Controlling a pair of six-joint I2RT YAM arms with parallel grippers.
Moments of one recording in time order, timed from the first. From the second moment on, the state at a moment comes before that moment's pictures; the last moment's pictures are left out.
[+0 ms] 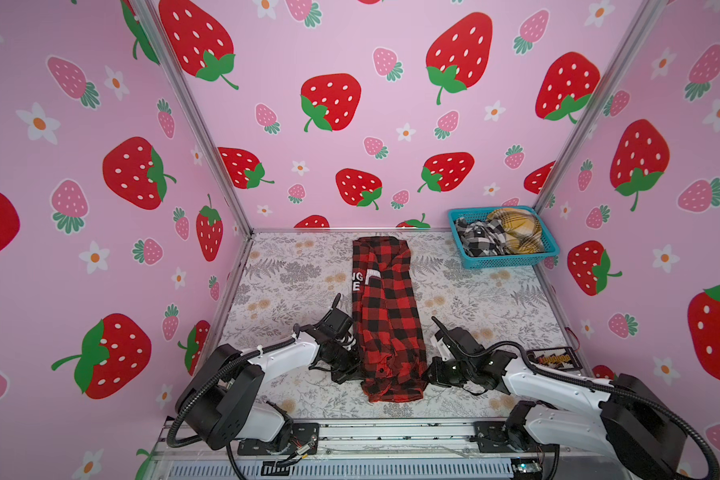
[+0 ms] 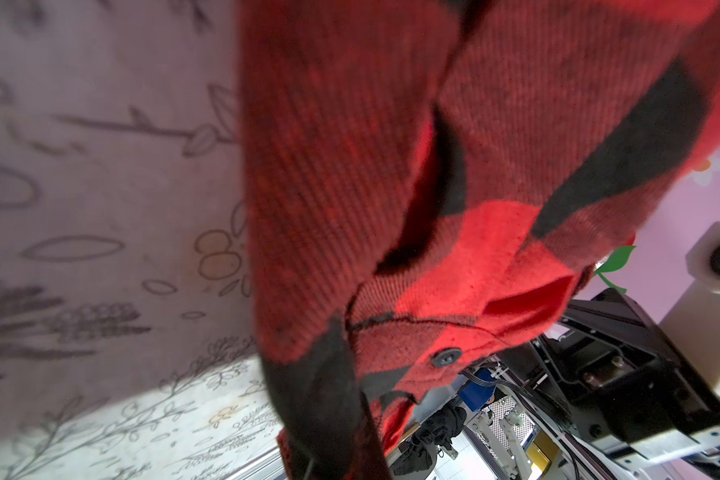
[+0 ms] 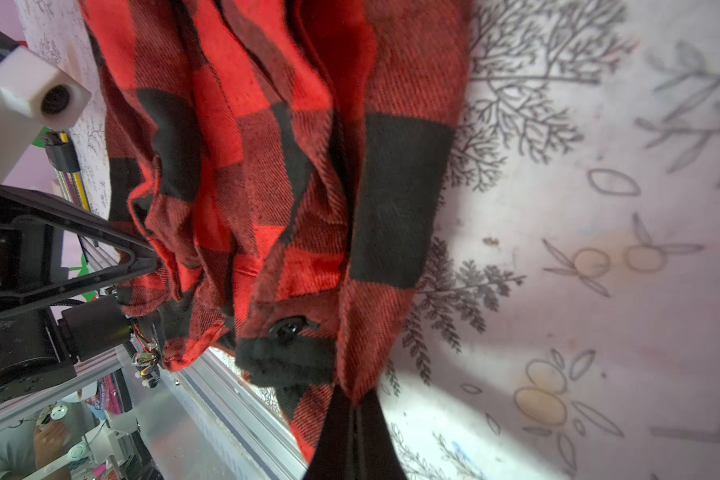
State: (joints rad) left arm -0.59 1.40 0.61 -0.48 0.64 -0.96; right arm 0.89 1.13 0.39 -0.24 -0.36 0.87
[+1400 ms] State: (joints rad) left arm -0.20 1.75 1.62 -0.77 0.55 -0.71; right arm 0.52 1.87 1.47 -0.50 -0.38 0.48
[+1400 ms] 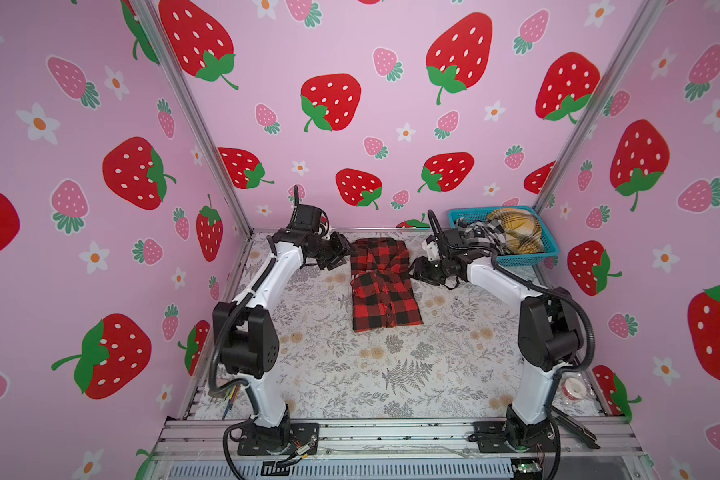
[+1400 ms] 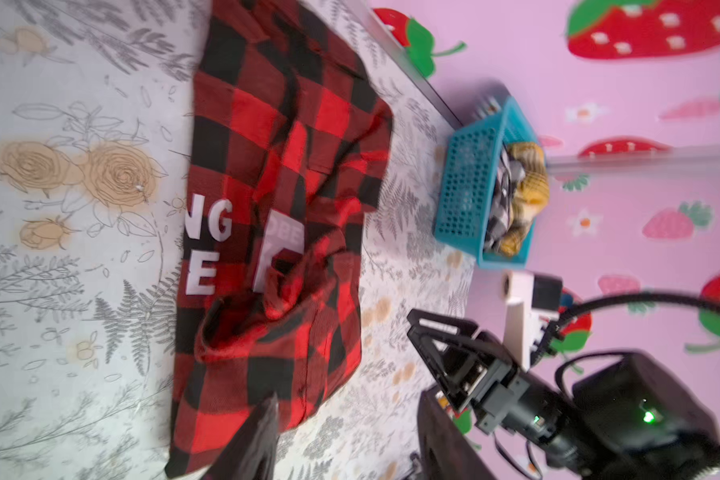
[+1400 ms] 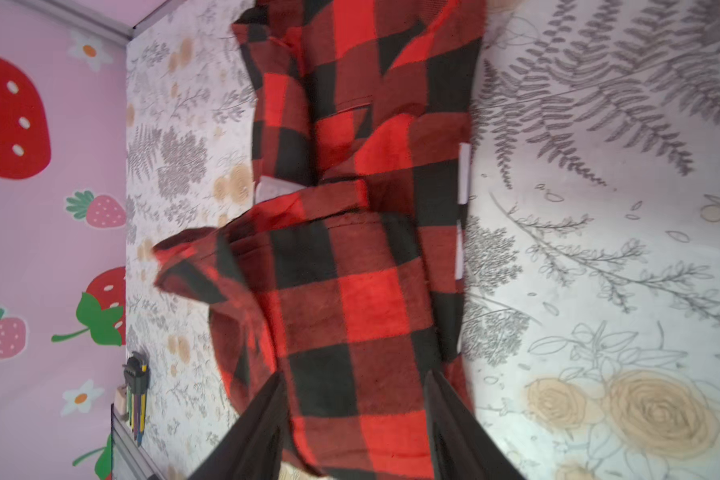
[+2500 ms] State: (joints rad) left arm -0.27 2.28 1.79 -0.81 0.54 -0.63; right arm 0.48 2.23 1.72 -0.54 -0.53 0.25
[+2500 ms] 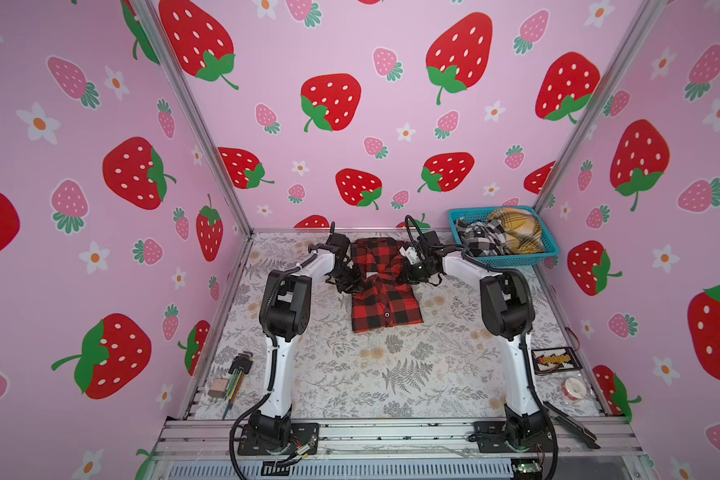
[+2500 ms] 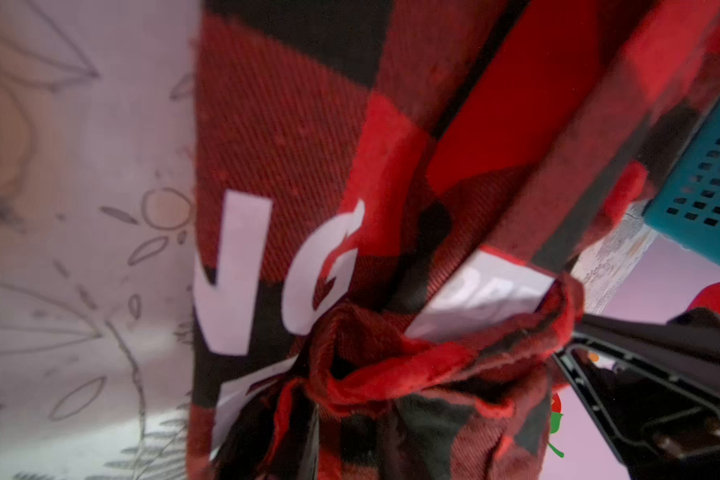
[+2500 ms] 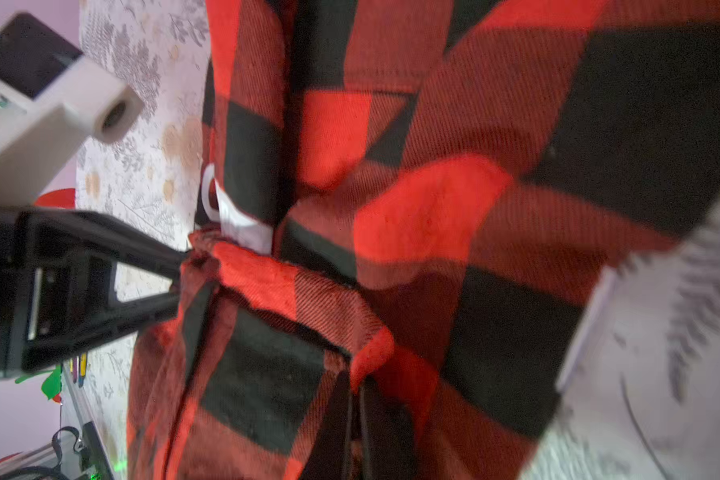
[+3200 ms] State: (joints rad) left arm -0.33 2.00 1.66 -0.84 0.43 -0.60; right arm 0.46 2.20 1.62 -0.44 -0.36 0.33
